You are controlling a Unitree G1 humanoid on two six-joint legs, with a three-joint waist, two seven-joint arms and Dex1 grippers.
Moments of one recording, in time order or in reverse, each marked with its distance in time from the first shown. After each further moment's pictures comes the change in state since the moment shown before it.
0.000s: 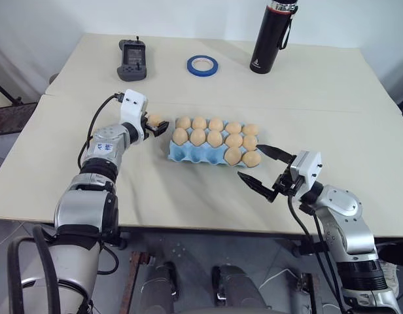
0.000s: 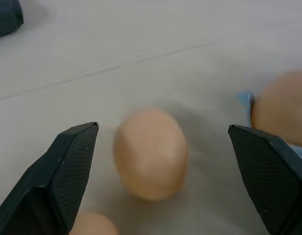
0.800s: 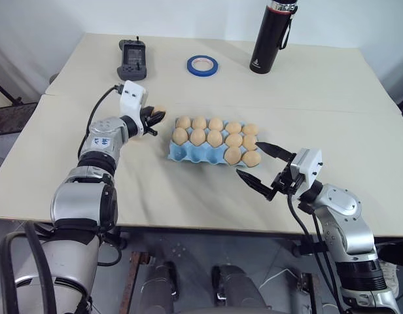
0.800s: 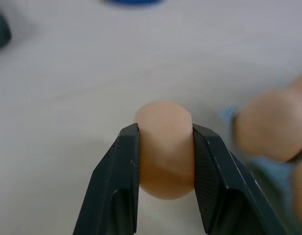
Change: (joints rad) left arm -0.051 0.022 0.053 -0.005 -0.019 -0.112 -0.240; right arm -0.004 0.006 0.004 -0.022 0.015 0.023 -0.009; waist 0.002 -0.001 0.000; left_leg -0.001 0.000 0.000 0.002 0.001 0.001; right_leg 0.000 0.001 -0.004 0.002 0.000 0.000
